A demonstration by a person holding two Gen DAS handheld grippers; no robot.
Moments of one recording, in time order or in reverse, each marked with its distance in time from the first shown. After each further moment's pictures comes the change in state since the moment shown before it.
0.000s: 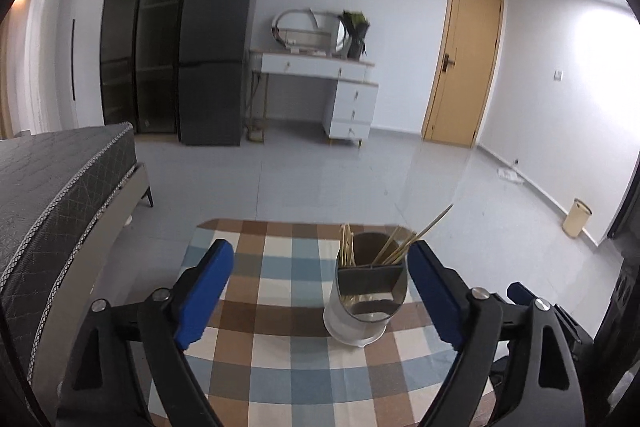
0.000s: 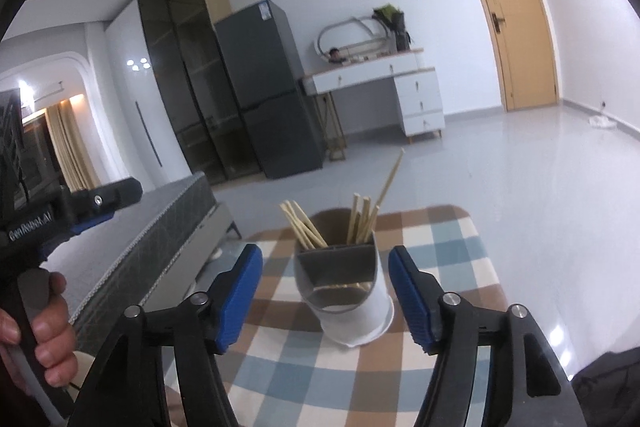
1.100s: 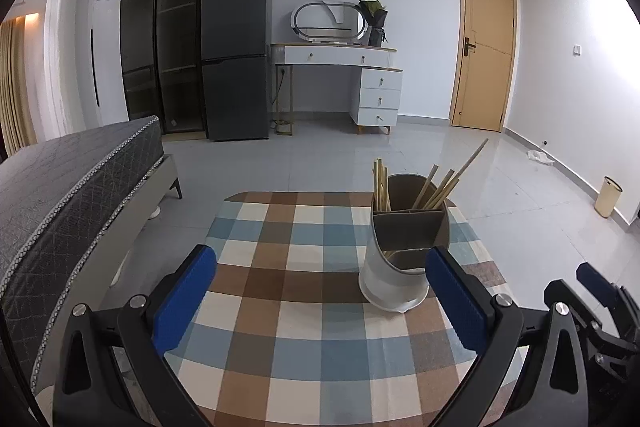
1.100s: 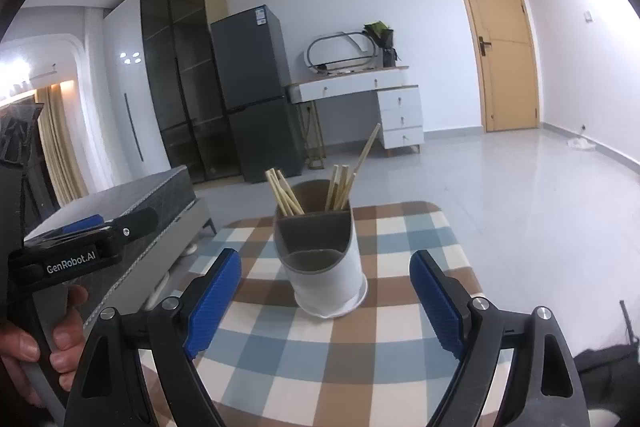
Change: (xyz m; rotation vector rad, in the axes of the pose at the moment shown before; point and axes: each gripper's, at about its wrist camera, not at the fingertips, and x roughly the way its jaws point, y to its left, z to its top) left arm 0.033 0.005 -0.076 0.054 0.009 0.118; right arm -0.016 -0.003 -0.060 -0.041 -0.029 -0.094
